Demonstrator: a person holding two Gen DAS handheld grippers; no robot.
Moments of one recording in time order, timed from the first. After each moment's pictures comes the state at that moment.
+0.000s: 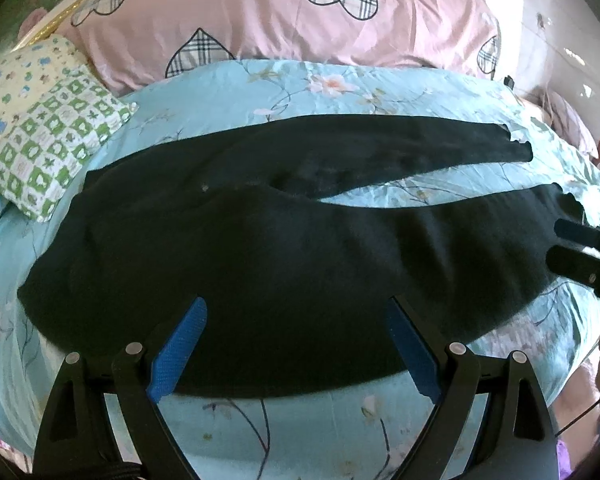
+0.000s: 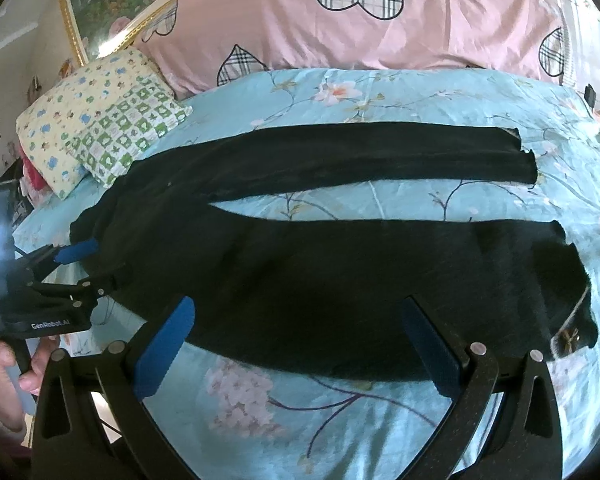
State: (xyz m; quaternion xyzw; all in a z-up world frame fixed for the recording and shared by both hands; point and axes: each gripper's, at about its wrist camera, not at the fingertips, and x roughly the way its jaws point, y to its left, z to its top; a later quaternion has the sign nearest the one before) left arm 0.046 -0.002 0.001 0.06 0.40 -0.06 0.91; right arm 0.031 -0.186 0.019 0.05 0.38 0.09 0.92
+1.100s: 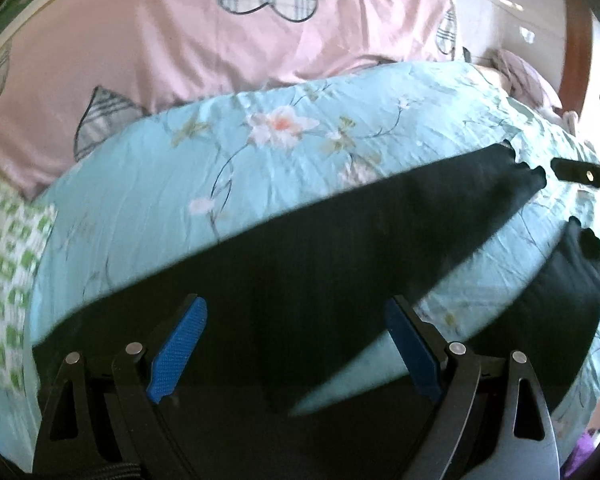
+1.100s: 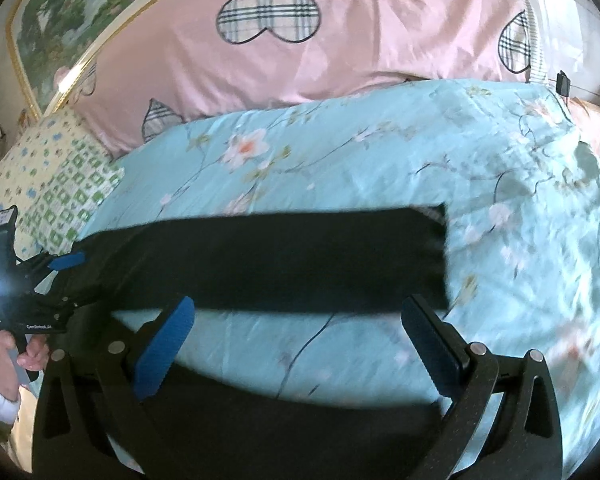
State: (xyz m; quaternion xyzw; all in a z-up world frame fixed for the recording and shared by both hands) left arm 0.223 -0.040 0.033 0.15 0.40 -0.17 0.89; right arm 0.145 -0.313 0.051 0.12 0.40 0.04 0.91
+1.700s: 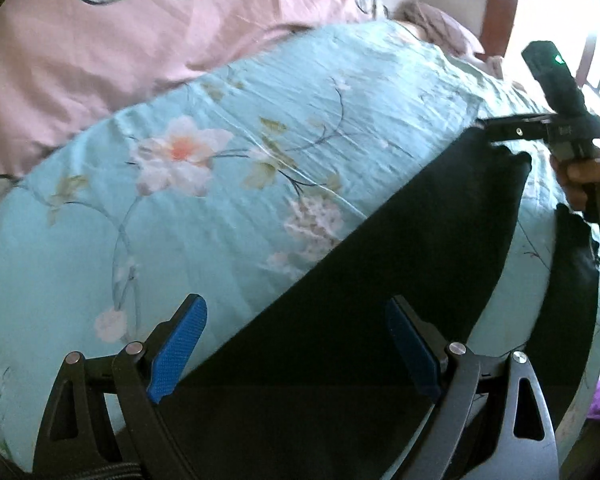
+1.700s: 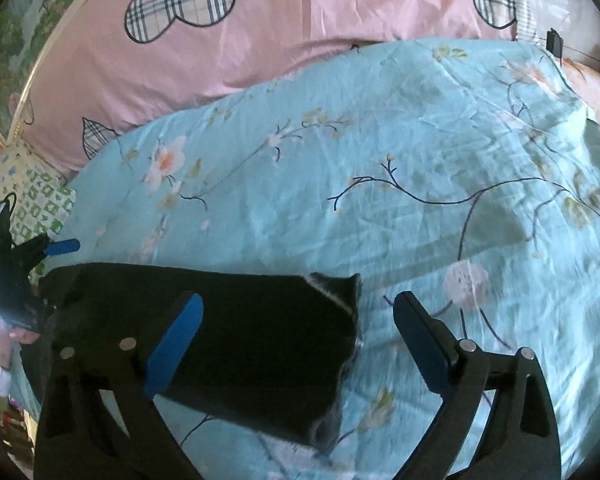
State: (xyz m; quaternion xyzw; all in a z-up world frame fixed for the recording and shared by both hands) left arm 0.345 -0.094 0.007 0.21 0.44 -0.34 0.81; right arm 0.230 -0.397 0.020 0.15 0.45 0.02 0.88
